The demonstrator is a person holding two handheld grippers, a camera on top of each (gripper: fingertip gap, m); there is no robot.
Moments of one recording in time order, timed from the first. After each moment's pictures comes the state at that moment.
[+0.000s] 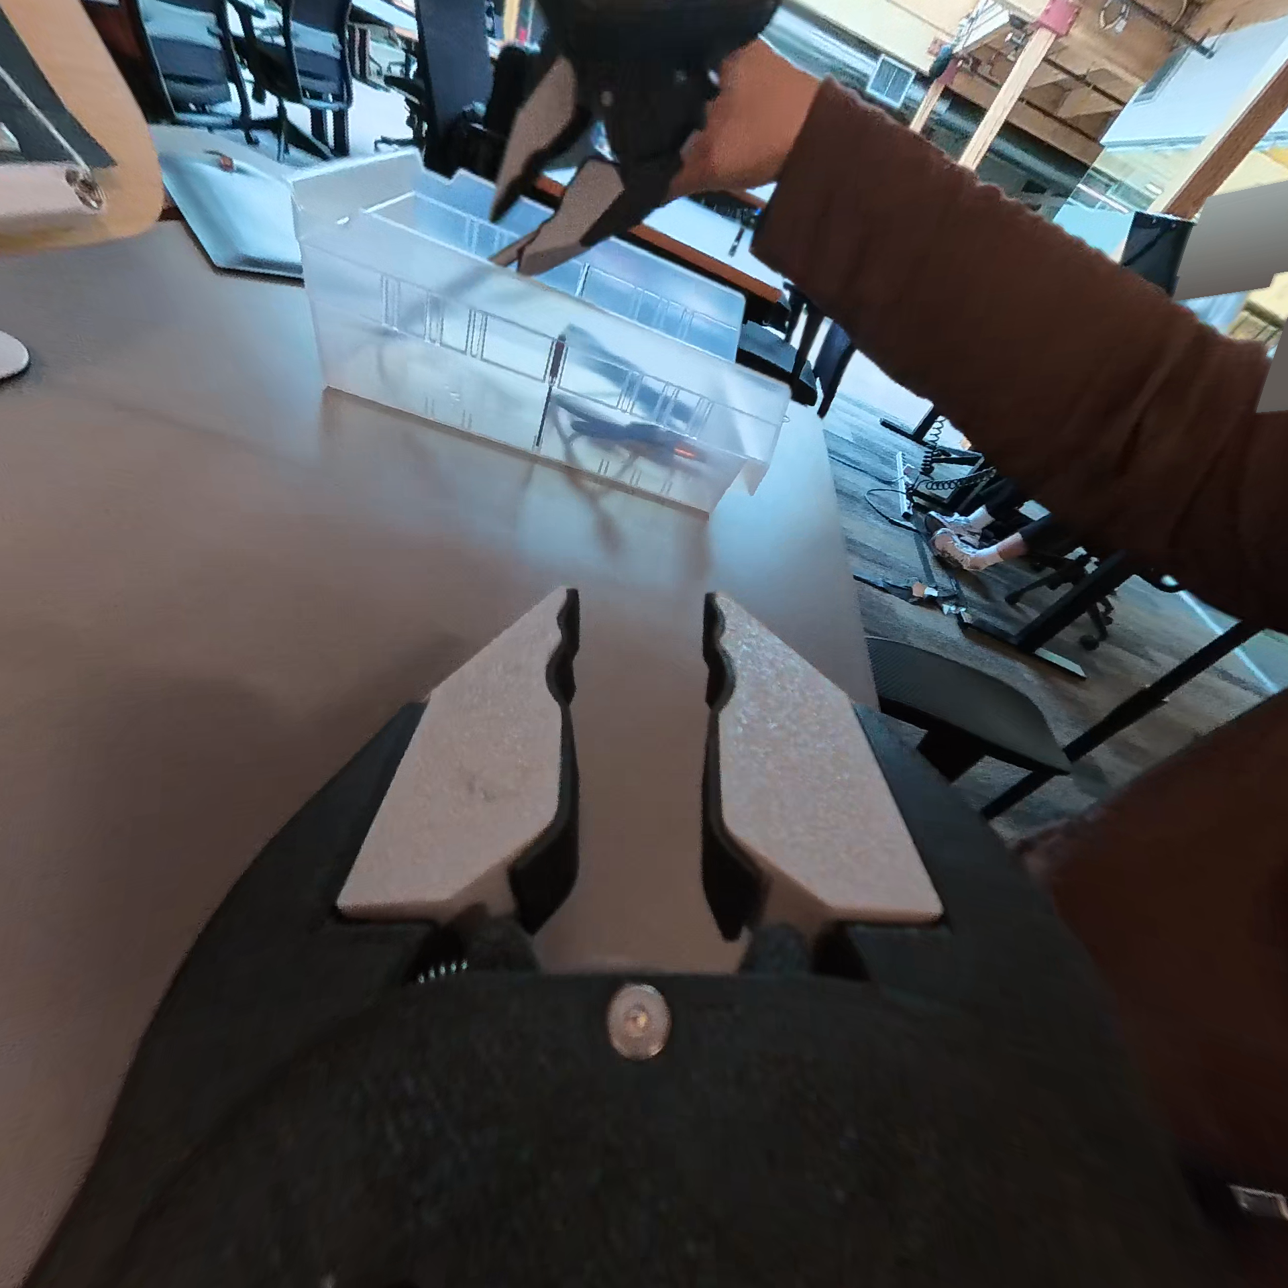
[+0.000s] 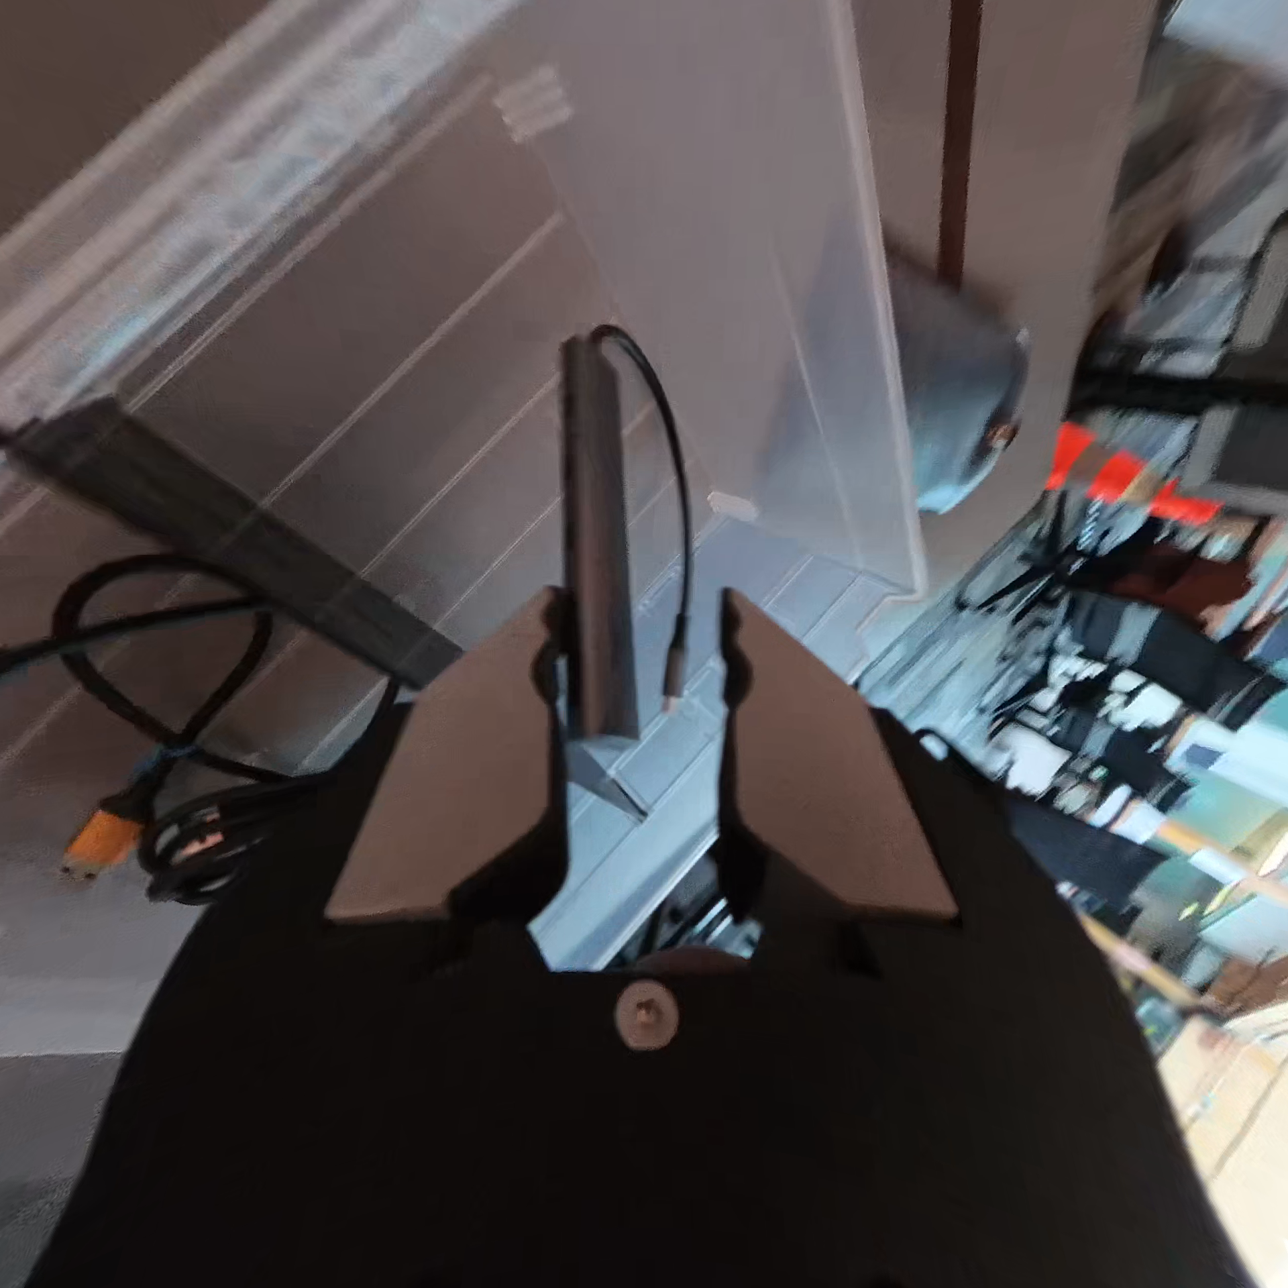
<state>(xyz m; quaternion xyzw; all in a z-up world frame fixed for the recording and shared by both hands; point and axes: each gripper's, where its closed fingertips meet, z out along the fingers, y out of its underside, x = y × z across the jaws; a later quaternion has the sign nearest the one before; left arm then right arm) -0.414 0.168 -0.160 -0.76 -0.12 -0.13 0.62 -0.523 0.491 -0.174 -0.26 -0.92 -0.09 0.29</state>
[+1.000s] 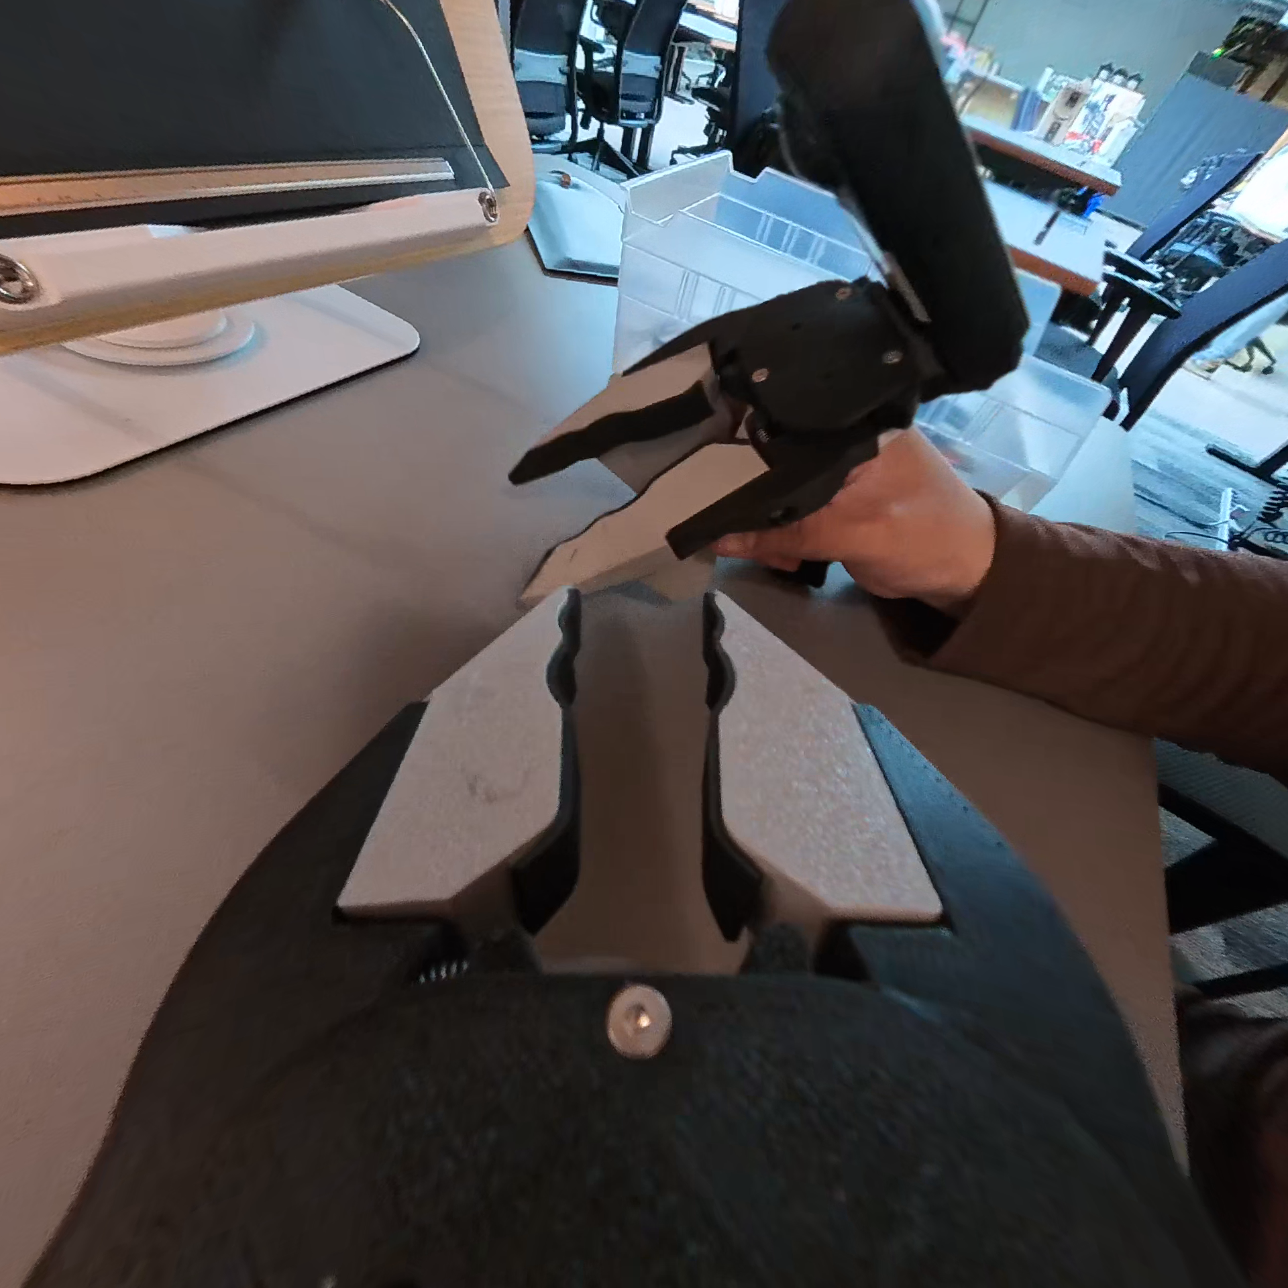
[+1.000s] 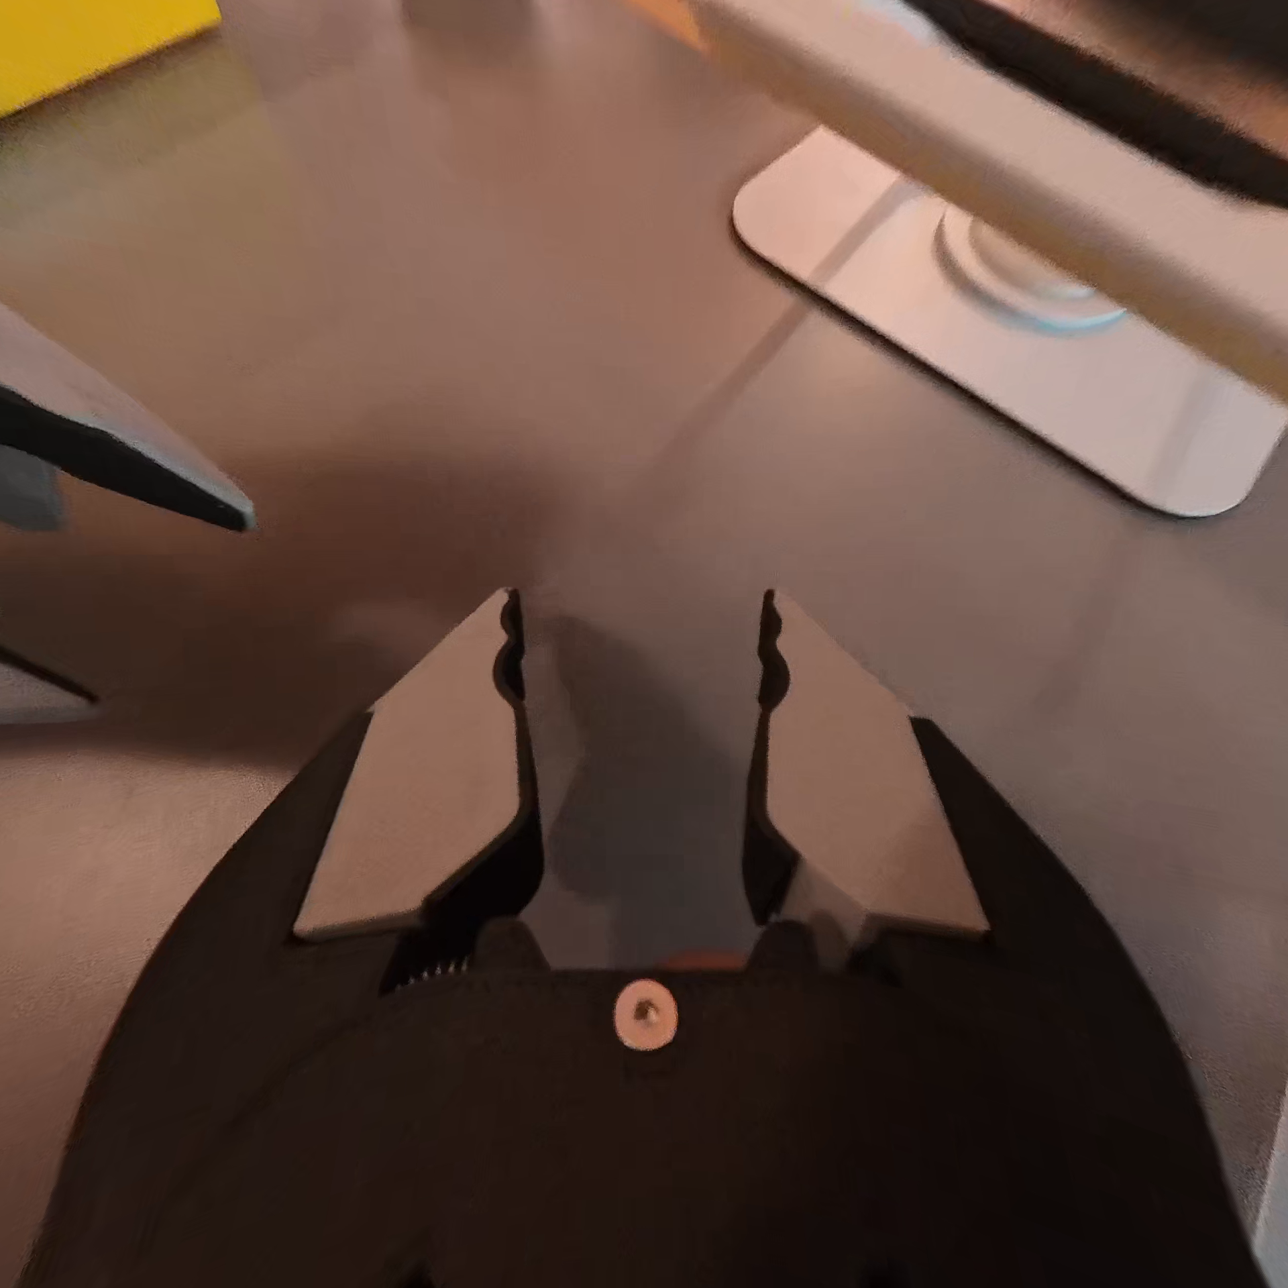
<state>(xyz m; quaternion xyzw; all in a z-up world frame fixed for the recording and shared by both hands) -0.481 0.144 -0.183 -0.77 -0.23 0.03 0.59 -0.553 0.185 -0.237 -0.39 -0.80 0.38 0.23</state>
